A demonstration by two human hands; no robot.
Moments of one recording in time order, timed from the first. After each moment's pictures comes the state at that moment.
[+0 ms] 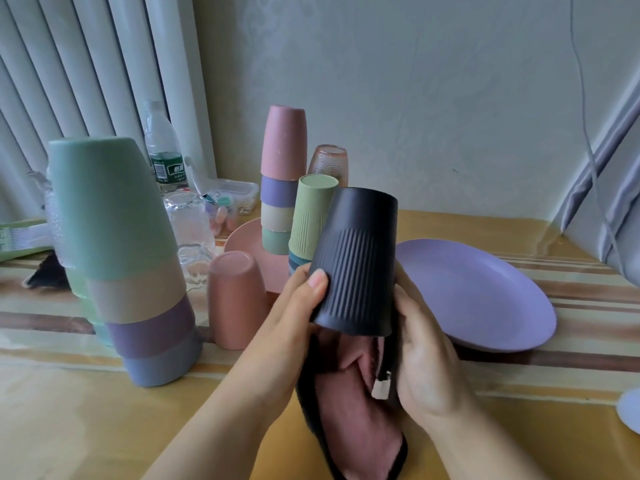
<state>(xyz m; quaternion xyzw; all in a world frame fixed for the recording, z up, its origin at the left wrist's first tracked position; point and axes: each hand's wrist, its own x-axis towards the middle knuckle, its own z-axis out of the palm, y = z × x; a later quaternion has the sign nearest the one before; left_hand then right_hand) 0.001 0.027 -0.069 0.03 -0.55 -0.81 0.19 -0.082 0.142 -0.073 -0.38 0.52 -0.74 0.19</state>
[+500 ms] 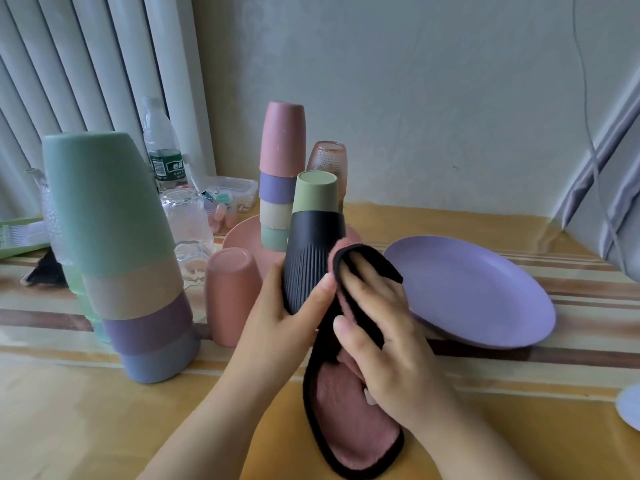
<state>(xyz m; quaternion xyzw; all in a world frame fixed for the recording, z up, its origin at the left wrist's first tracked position) 0.000 0.021 -0.073 0.13 -0.69 -0.65 0.29 -0.068 0.143 -0.072 -0.51 0.69 -0.51 -0.07</state>
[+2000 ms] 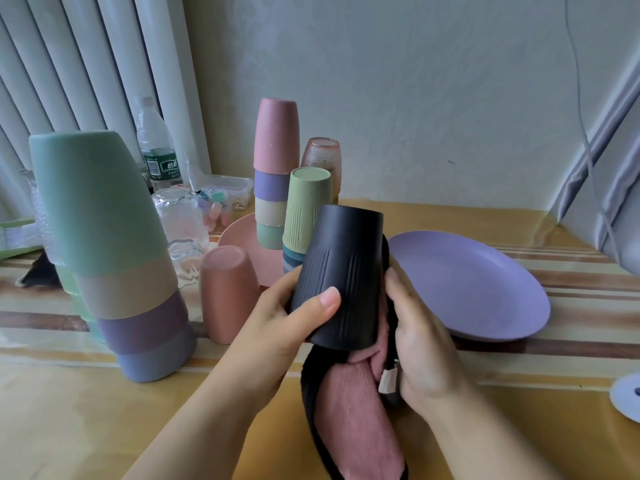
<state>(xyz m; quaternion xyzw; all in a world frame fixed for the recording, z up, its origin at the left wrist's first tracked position) 0.007 0.023 -0.067 0.02 -0.64 -0.74 0.19 -0.077 0.150 -0.063 -0.30 0.54 -0.74 0.24</state>
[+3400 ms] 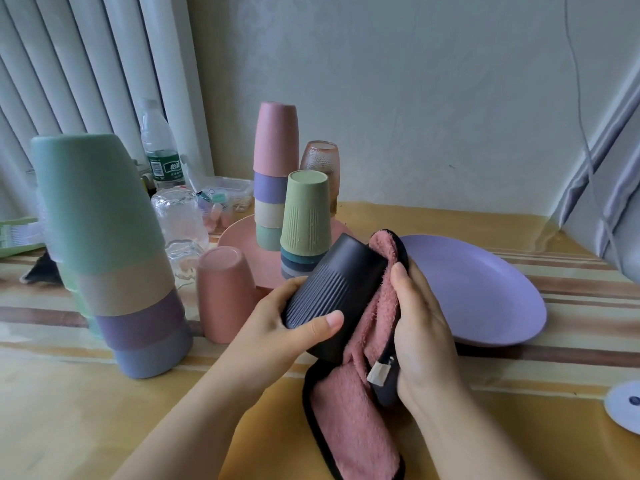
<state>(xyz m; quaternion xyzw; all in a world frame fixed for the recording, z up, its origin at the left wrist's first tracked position) 0.004 0.023 -0.075 0.08 -0.70 -0.68 0.19 -0.082 0.149 -0.063 -0.23 0.57 -0.78 0.10</state>
